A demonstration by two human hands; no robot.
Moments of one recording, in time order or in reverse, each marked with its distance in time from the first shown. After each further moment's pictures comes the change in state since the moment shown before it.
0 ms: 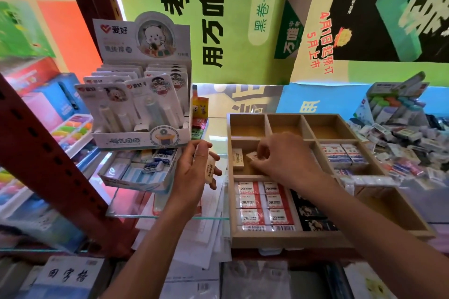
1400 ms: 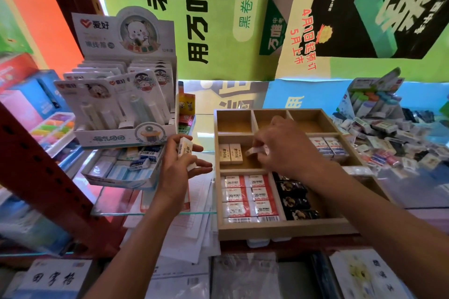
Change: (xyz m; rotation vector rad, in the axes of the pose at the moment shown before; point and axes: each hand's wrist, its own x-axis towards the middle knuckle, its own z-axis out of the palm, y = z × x) left_hand -0.001 0.001 -0.003 -0.105 0.005 -0.018; right_hand -0.006 0.021 -0.022 -0.146 0.082 -0.257
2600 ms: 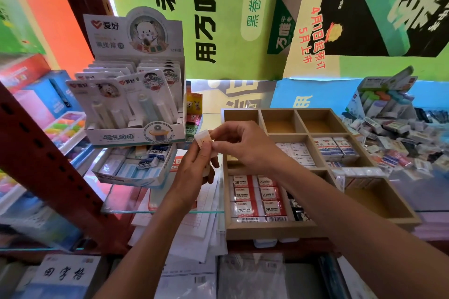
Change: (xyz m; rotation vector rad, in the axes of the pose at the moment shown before) left_hand -0.008 0.005 0.007 0.111 -0.181 0.021; right_hand 0.029 -0.055 0.023 1.083 -0.123 0.128
